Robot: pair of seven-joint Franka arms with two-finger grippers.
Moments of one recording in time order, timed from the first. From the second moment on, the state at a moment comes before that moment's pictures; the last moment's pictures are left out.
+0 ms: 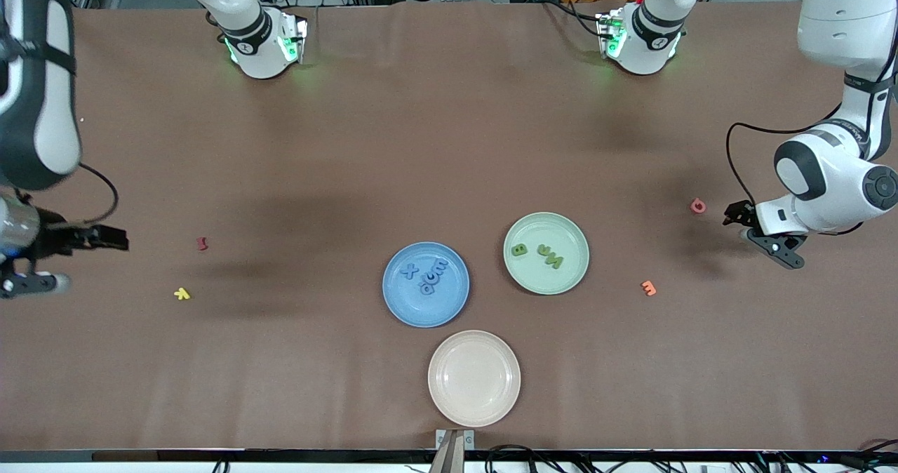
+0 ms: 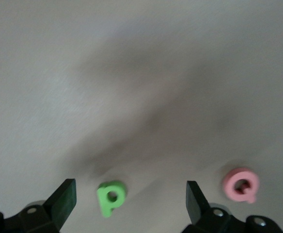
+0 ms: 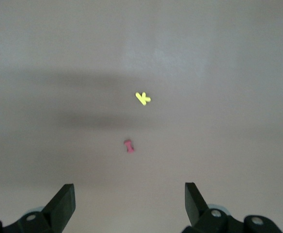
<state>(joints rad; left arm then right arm) -0.10 0.49 0.37 -2.07 -0.26 2.43 1.07 0.02 0.37 -0.15 -1.42 -0.03 1.68 -0.21</state>
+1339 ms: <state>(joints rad) -0.10 0.55 0.39 -2.10 -0.26 2.56 1.07 0.05 0.11 -0.20 -1.41 0.02 1.49 -0.01</state>
